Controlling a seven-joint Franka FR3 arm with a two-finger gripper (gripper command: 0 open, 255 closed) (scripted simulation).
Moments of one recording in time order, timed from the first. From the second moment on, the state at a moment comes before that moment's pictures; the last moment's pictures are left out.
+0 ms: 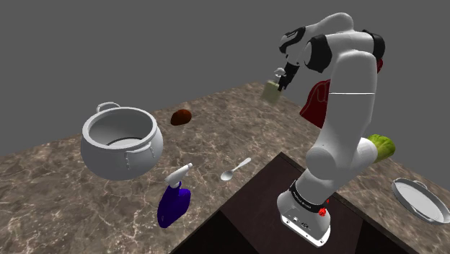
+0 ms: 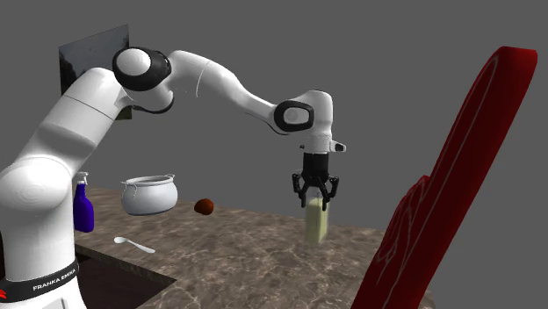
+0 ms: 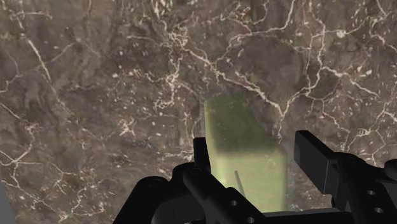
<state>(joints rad) -0.37 0.52 -0.59 -1.55 0.32 1.94 -1.02</state>
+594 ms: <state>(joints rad) -0.37 0.49 -0.60 -1.47 0.29 1.85 -1.00</state>
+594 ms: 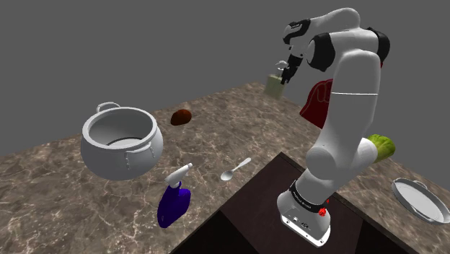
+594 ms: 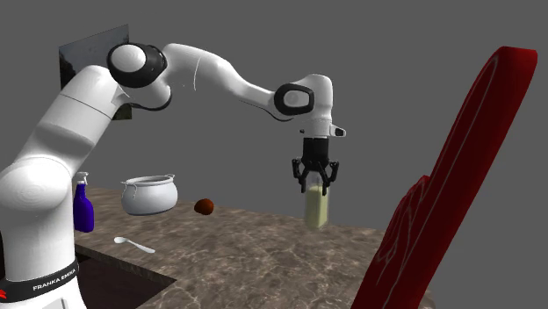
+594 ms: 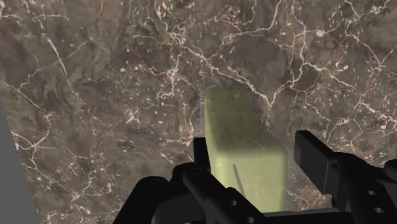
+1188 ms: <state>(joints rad) -0.39 0.48 -0.61 -1.37 0.28 1.73 -0.99</state>
